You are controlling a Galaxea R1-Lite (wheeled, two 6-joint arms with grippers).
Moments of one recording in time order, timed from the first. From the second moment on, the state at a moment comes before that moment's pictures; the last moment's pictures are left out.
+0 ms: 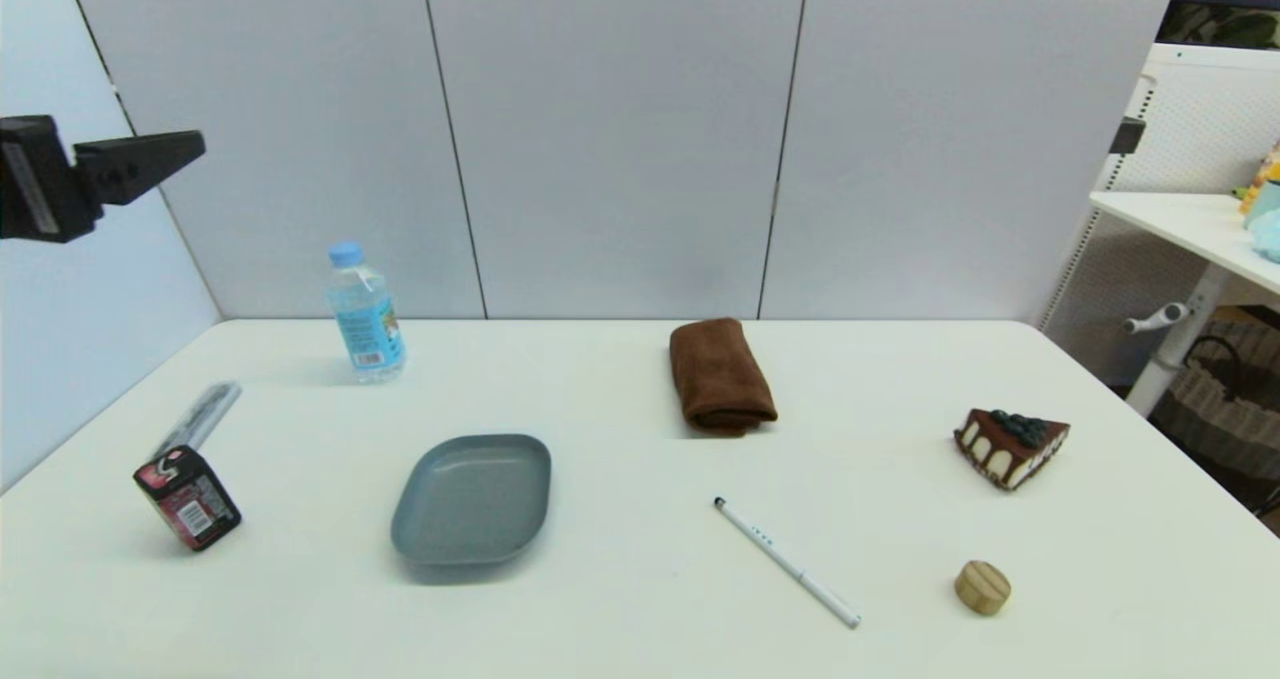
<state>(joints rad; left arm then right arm) -0.01 1.23 -1.00 -0.25 -0.07 0.14 0.00 0.00 0.00 0.00 0.00 0.01</state>
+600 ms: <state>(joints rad) -0.03 1.64 -0.94 -0.65 -0.04 0.04 0.00 0.00 0.00 0.00 0.00 0.01</state>
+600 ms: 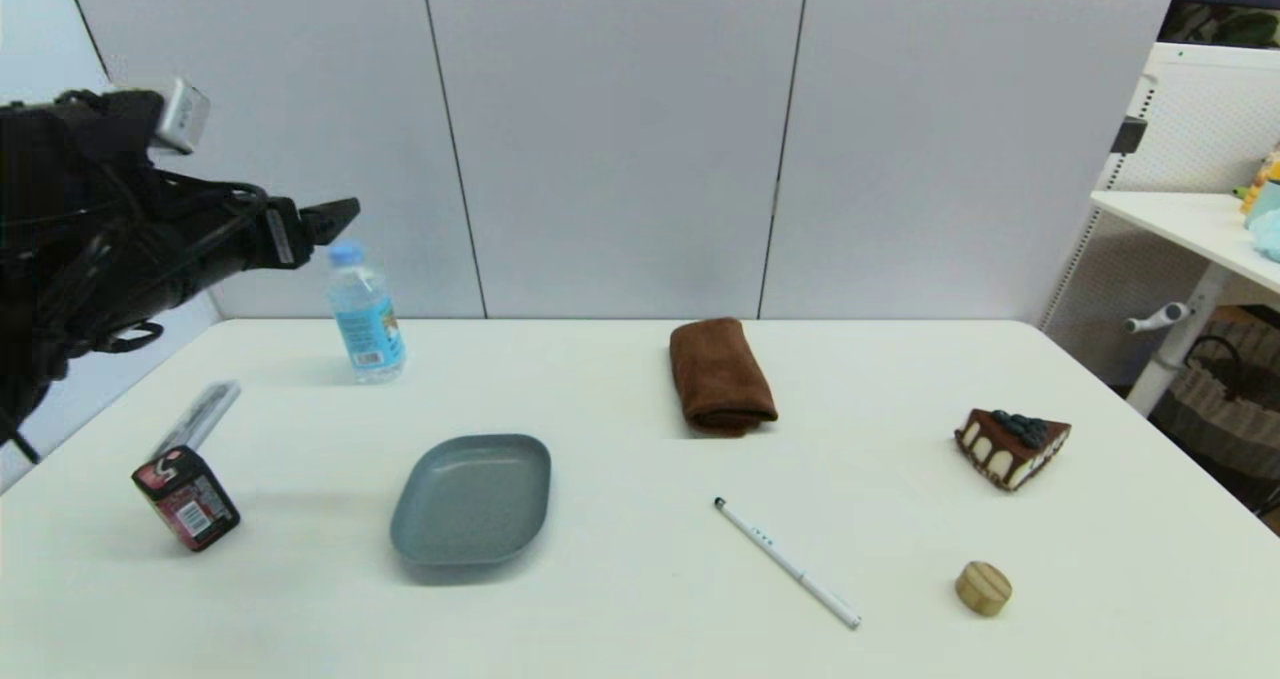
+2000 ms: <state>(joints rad) -0.02 2.08 -0.91 -1.07 0.11 -0.11 0.00 0.00 0.00 0.00 0.00 0.02</state>
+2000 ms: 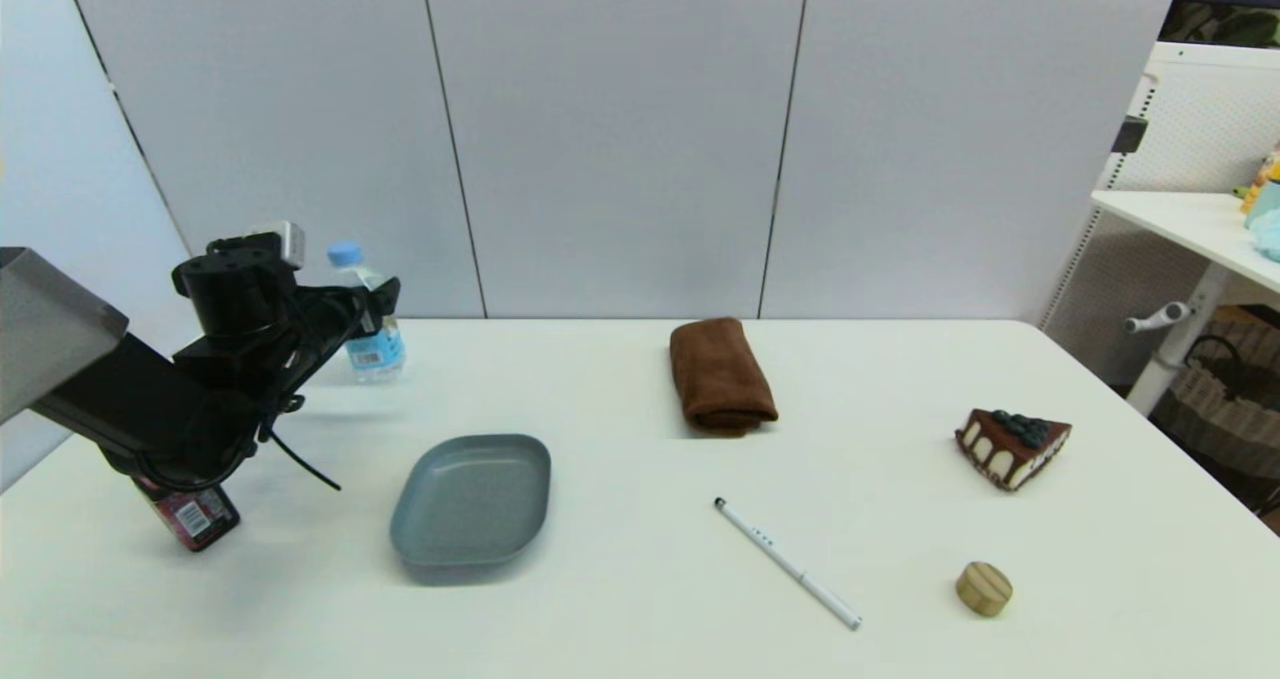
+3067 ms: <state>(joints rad) 0.00 2.22 -1.07 -1.09 0.10 -0.09 0.00 0.00 0.00 0.00 0.00 0.02</state>
